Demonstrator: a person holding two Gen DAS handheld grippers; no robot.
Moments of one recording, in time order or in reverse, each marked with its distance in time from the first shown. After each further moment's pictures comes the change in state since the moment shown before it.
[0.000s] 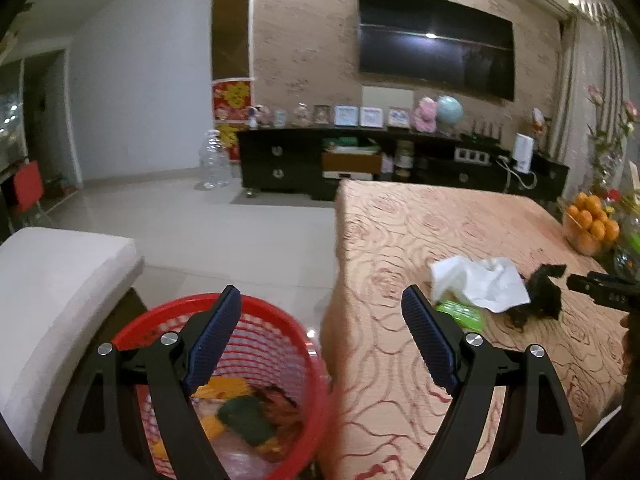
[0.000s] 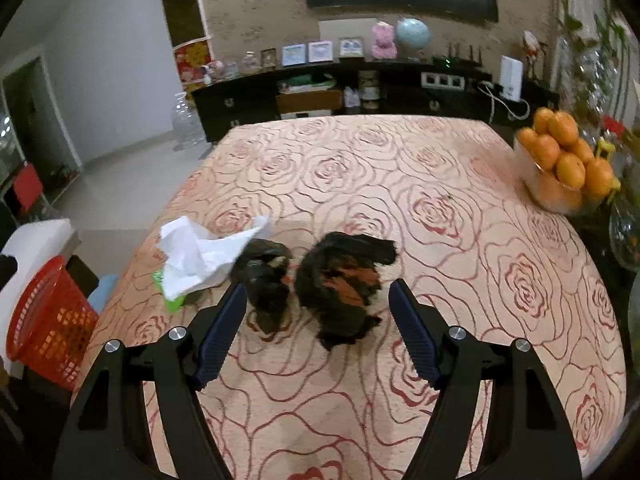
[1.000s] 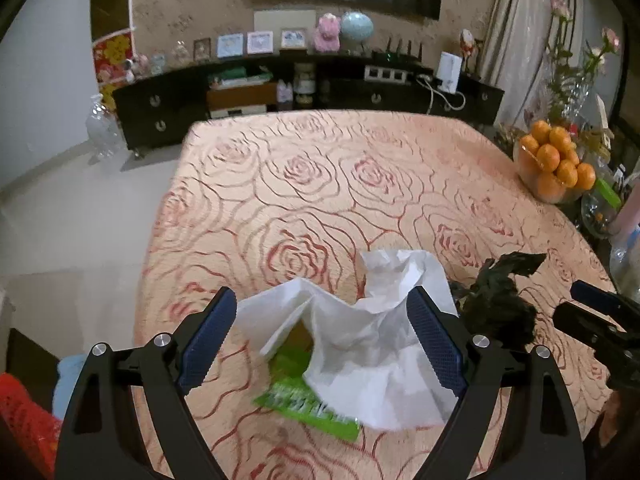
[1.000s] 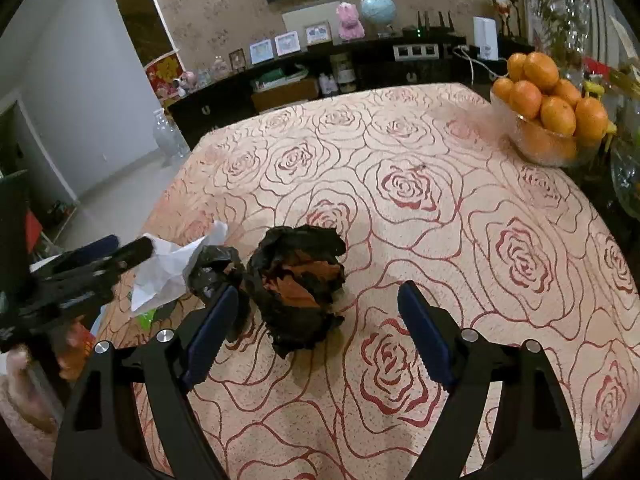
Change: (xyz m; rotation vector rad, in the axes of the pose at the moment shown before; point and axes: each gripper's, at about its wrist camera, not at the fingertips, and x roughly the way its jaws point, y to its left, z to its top) left arm 0.169 -0.153 0.025 0.145 0.277 -0.288; right arm 0.019 -0.043 -0.003 0.147 0.038 0.027
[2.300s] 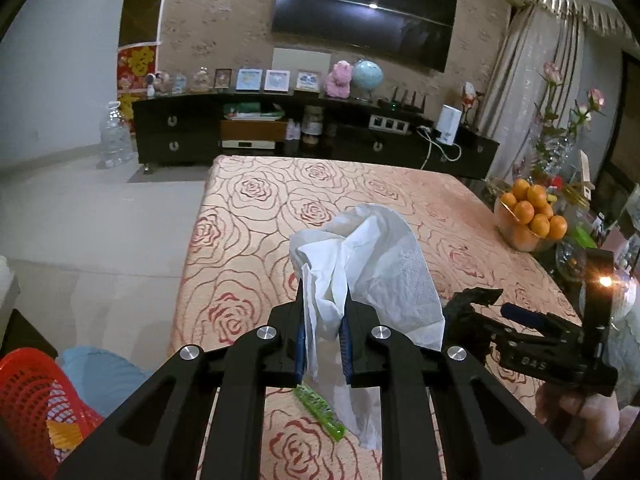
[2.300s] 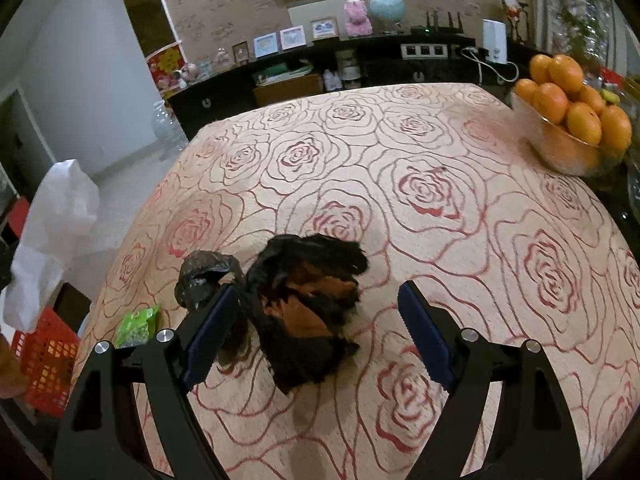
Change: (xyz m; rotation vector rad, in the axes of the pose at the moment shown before) left arm -0.078 0.026 -0.007 -0.102 -0.162 -0.026; right arm 0.035 0.011 0.007 -0.042 0.000 -0.009
